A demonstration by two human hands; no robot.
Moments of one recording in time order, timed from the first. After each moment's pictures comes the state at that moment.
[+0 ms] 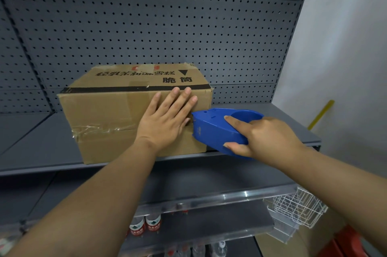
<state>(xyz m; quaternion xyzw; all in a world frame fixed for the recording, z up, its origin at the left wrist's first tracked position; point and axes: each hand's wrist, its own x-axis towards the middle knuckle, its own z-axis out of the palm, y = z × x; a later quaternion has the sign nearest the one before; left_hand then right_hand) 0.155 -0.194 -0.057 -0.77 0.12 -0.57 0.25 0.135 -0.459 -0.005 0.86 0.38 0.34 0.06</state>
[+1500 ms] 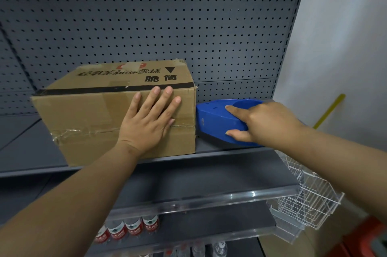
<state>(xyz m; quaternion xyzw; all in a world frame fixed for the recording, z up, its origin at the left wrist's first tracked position) 0.158 -0.195 -0.060 -0.76 0.12 -0.58 0.28 0.177 -0.488 0.011 0.89 0.39 0.24 0.09</state>
